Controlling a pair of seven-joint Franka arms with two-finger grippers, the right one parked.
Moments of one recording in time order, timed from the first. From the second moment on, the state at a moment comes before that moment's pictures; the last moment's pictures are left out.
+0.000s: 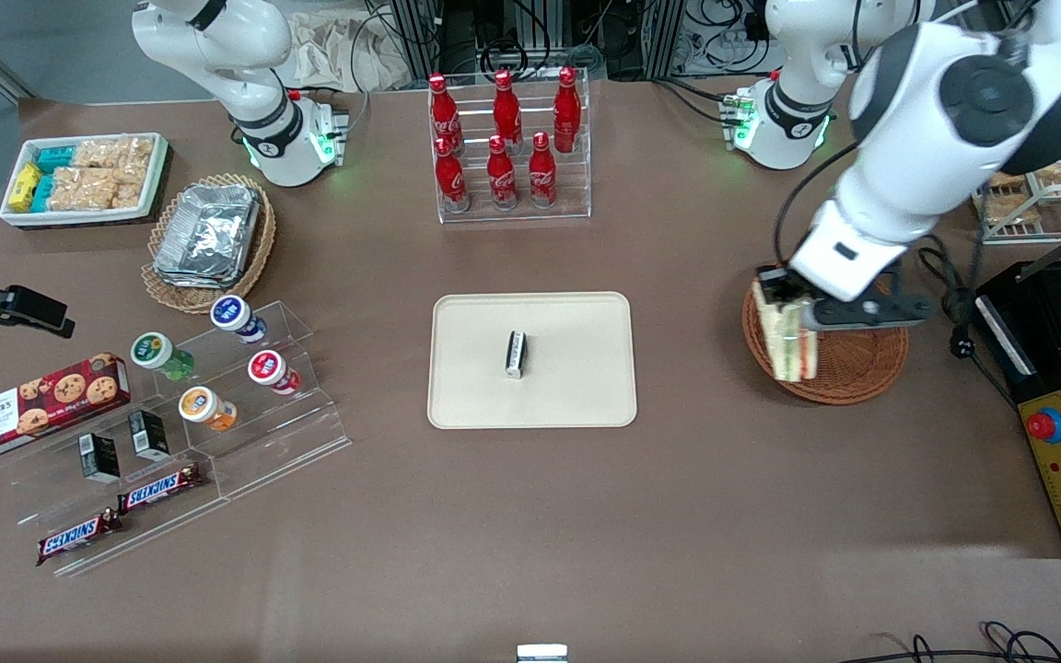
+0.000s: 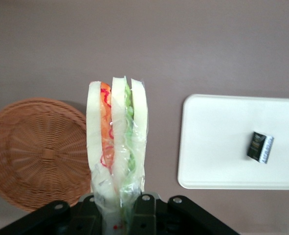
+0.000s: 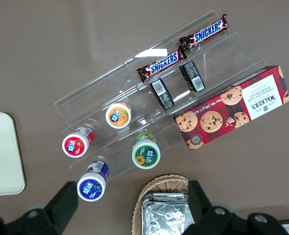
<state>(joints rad) -0.10 0.04 -0.28 -1.79 -0.05 1.86 -0.41</state>
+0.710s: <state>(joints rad) -0.22 0.25 -0.42 -1.84 0.08 2.14 -0.66</state>
